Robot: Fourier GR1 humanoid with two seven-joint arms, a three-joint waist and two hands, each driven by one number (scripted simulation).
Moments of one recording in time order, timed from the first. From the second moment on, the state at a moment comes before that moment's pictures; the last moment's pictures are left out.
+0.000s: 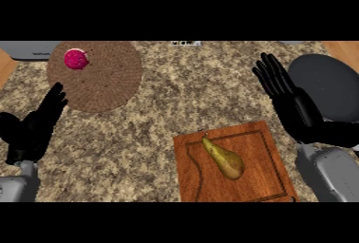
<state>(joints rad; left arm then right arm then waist) -0.12 0.38 0.02 -1.49 0.13 0.08 0.18 -0.34 -0.38 0.25 -1.52 -0.42 0.01 -0.19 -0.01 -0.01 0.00</state>
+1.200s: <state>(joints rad) -0.17 0.25 0.01 -1.56 0.19 0.12 0.20 -0.70 -0.72 0.39 -1.35 0.14 0.44 -0.74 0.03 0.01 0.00</state>
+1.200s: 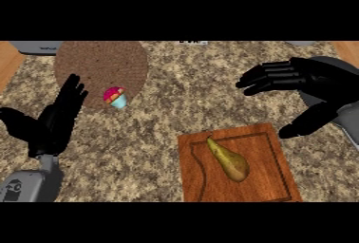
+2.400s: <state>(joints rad) -0.14 0.22 0.03 -1.60 0.16 0.13 0.22 -0.79 -0.71 0.80 -1.64 0.80 0.57 -0.49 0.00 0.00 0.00</state>
